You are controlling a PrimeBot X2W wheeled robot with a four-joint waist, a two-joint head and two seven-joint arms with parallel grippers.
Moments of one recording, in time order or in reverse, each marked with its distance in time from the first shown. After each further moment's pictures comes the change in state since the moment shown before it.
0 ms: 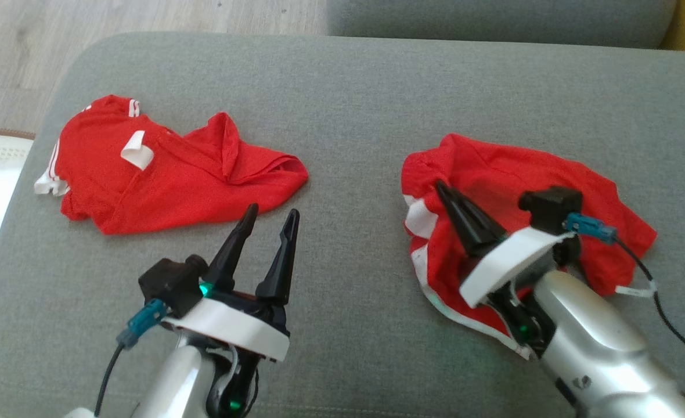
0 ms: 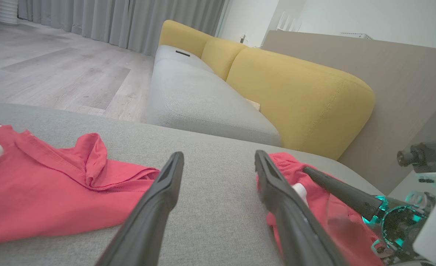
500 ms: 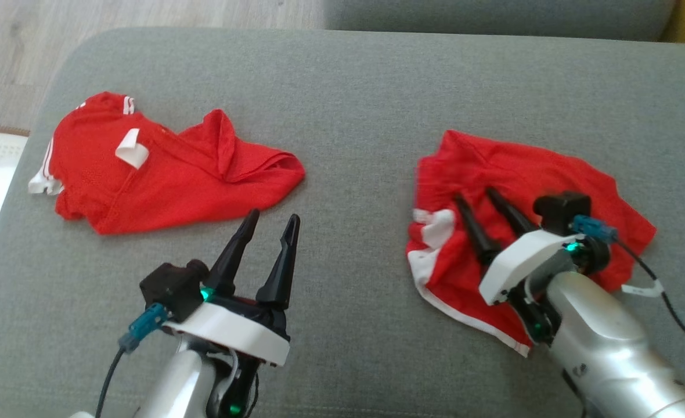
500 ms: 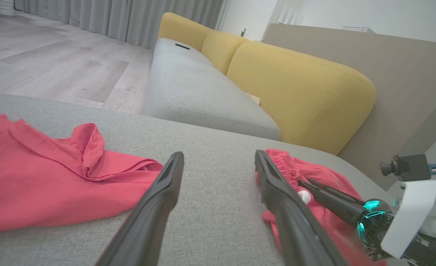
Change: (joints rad) left arm 0.013 0.000 -0.003 0.001 0.001 0.000 0.000; right arm -0.066 0.034 -0.047 0.313 -0.124 0.000 -0.043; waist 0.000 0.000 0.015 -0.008
